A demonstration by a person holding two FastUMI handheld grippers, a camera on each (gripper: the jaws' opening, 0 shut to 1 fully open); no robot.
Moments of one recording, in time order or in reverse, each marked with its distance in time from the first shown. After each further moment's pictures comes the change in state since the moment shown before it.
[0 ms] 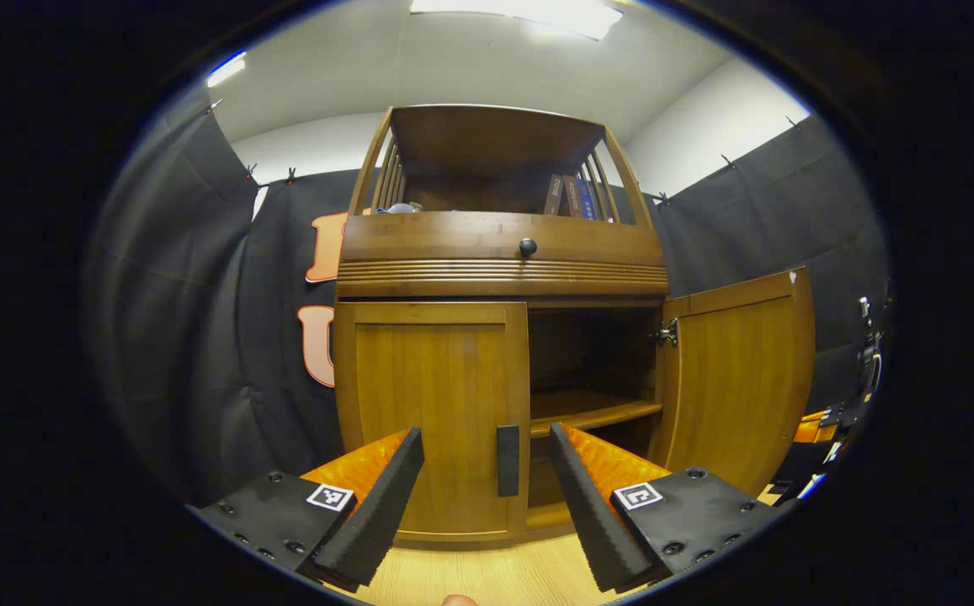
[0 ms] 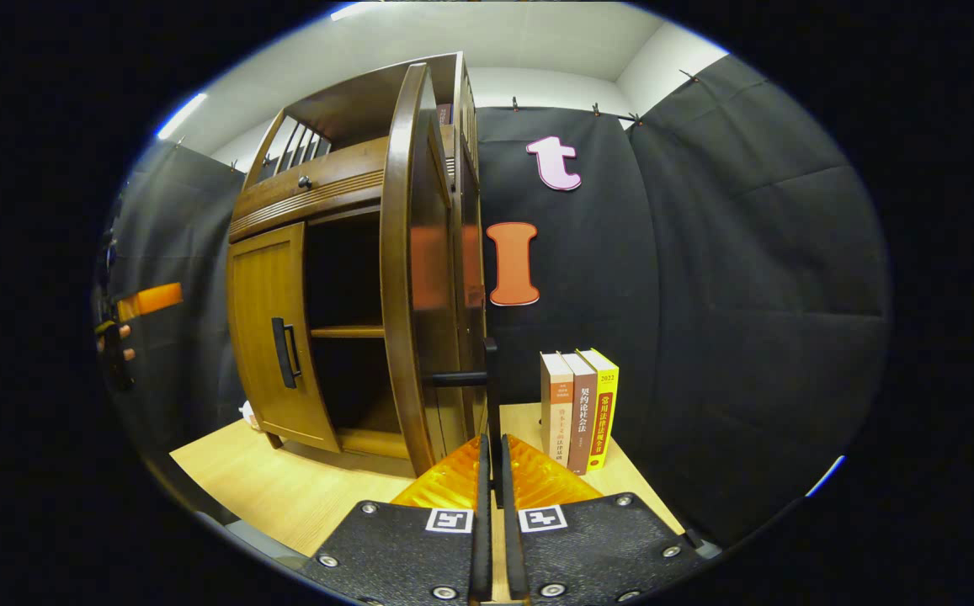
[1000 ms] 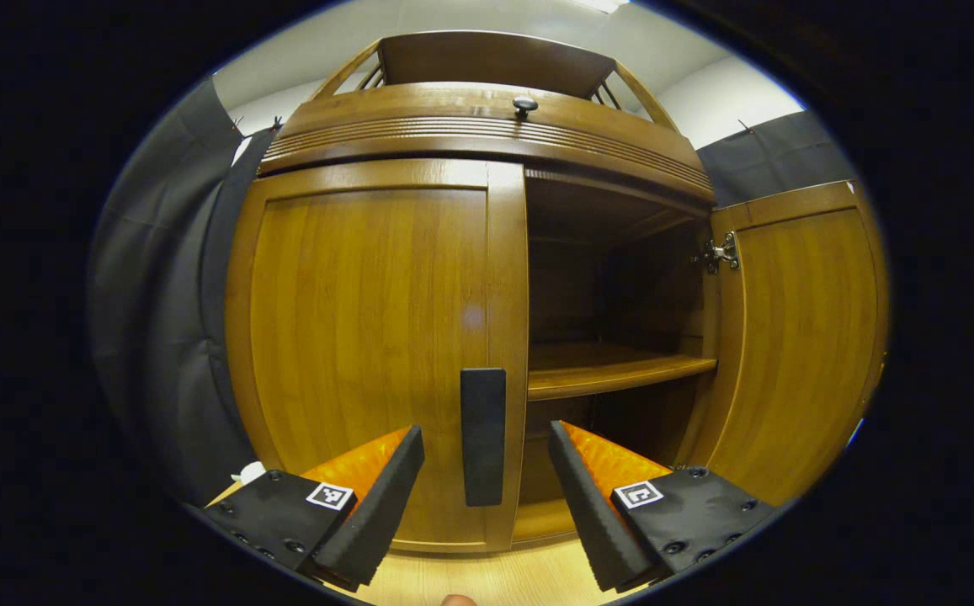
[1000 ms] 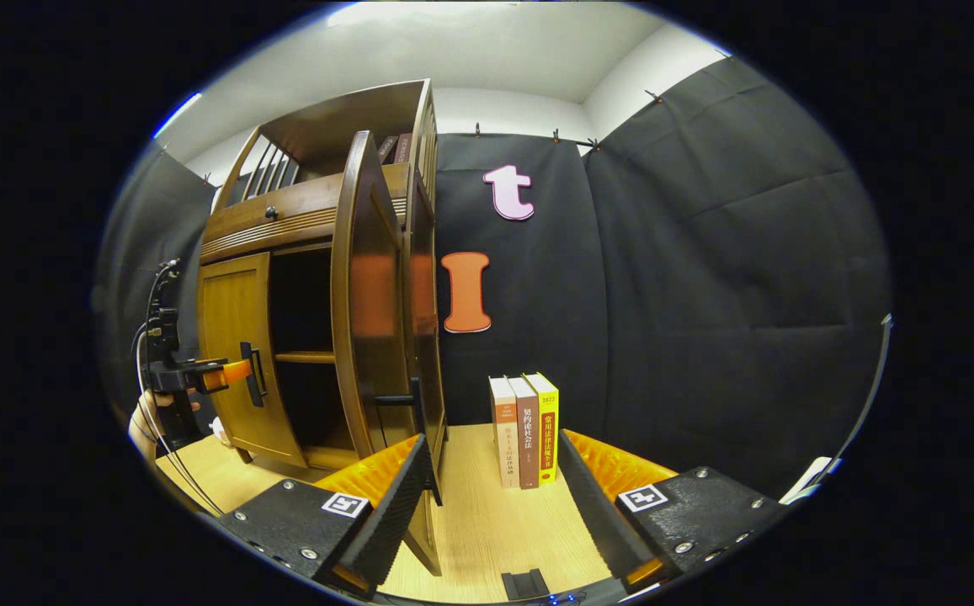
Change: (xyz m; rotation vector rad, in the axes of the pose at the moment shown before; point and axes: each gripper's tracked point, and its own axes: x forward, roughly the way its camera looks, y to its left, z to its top) left arm 0.137 -0.027 -0.122 -0.053 0.115 -0.022; right arm -0.039 -0.060 0.021 -0.009 -0.092 -0.167
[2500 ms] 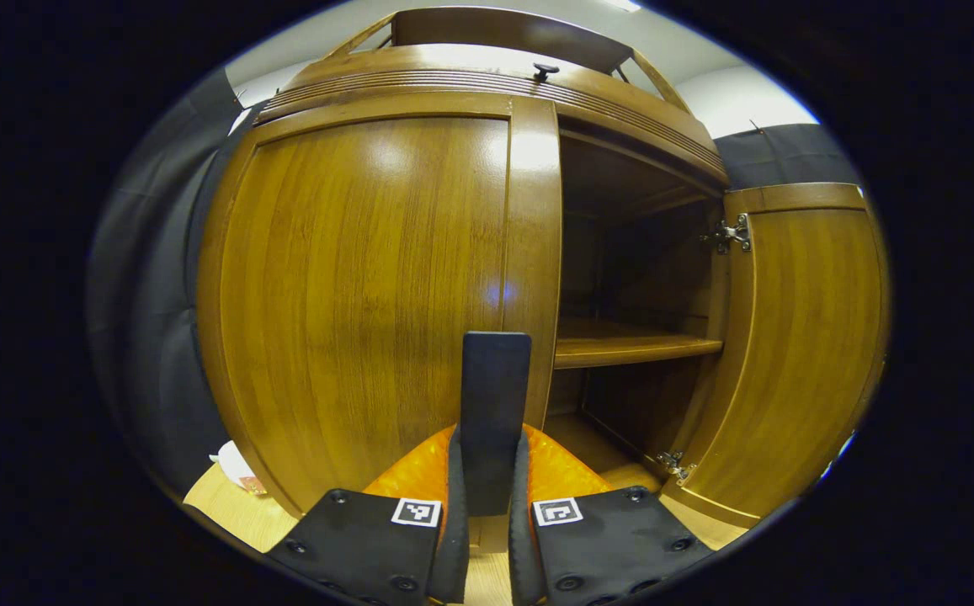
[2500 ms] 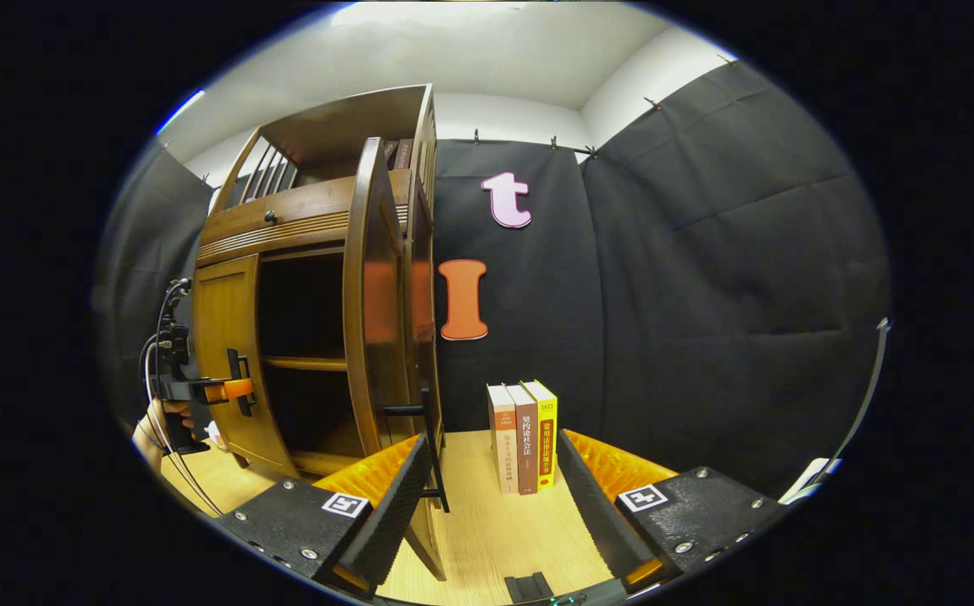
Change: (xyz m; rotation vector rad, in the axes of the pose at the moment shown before) left arm 0.000 0.003 -0.032 -0.049 0.100 -0.045; right arm -0.003 0.011 0.011 -0.008 -0.031 -0.017
